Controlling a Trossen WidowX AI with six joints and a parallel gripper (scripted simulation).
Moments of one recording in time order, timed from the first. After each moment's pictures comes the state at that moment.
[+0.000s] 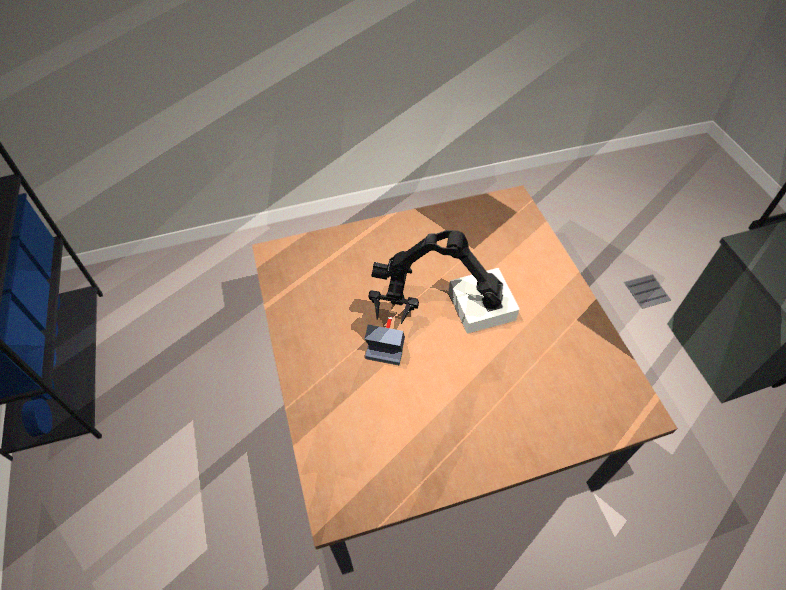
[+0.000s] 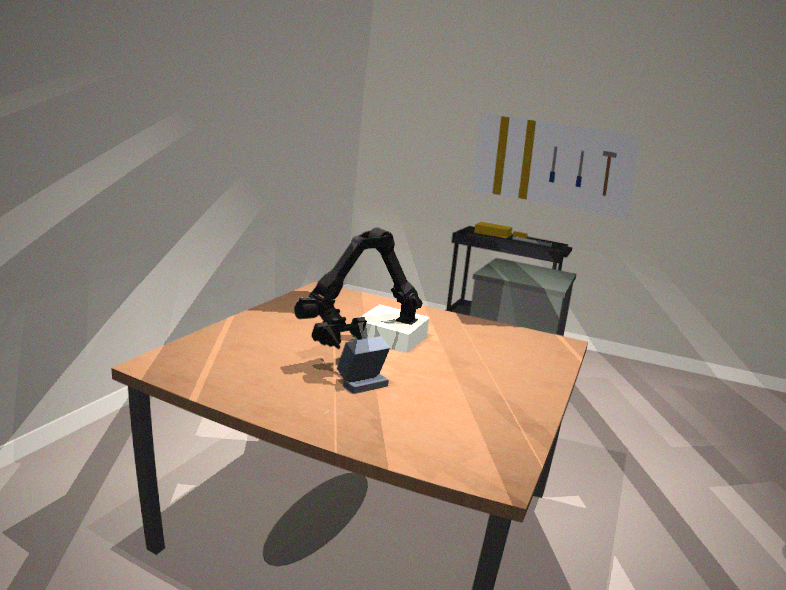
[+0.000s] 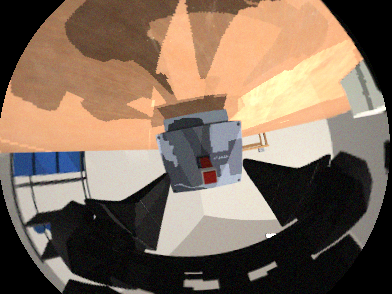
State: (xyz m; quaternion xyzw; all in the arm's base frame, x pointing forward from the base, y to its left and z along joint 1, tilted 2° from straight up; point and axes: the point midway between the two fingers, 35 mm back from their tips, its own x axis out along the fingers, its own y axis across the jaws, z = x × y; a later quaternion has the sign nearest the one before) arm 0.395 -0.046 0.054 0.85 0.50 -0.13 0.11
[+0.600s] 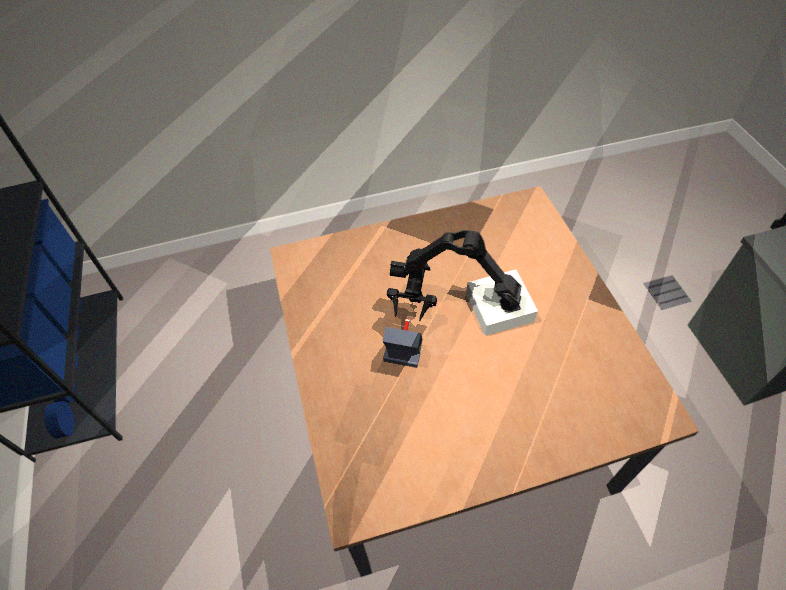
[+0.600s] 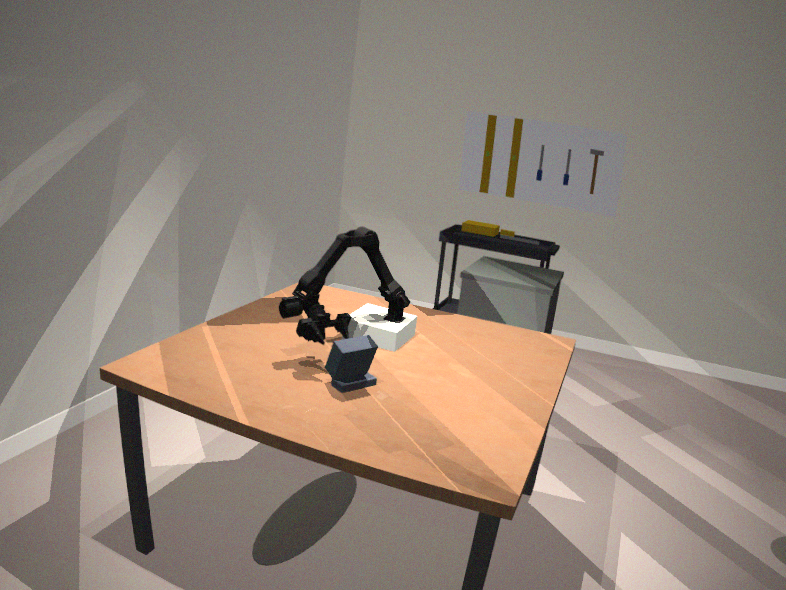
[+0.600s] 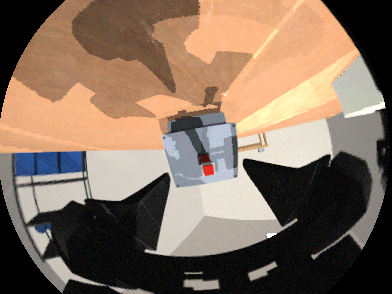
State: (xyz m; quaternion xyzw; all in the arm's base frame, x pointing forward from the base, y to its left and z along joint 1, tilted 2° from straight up) arm 0.387 -0.063 0.058 0.85 0.50 -0.14 0.11
